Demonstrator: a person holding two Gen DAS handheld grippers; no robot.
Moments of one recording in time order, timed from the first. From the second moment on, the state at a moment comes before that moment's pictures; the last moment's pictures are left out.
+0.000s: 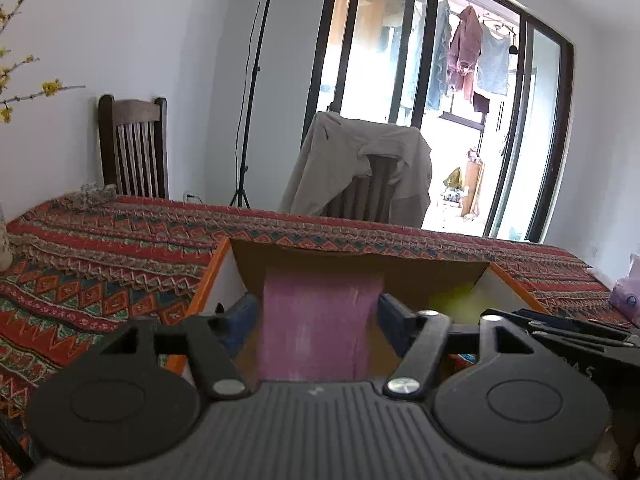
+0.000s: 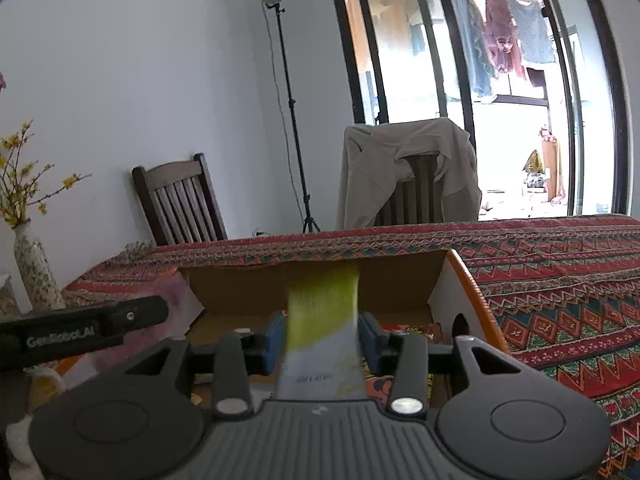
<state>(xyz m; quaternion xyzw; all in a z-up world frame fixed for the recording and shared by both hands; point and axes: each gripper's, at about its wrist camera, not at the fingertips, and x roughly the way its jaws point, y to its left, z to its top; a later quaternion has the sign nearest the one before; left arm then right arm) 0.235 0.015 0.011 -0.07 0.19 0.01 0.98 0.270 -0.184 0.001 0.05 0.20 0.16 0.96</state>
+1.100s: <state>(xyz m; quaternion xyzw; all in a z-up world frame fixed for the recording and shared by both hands) 0.186 0.021 0.055 -0.12 0.17 0.02 0.98 0.243 -0.199 0.031 0.04 0.21 0.12 0.97</state>
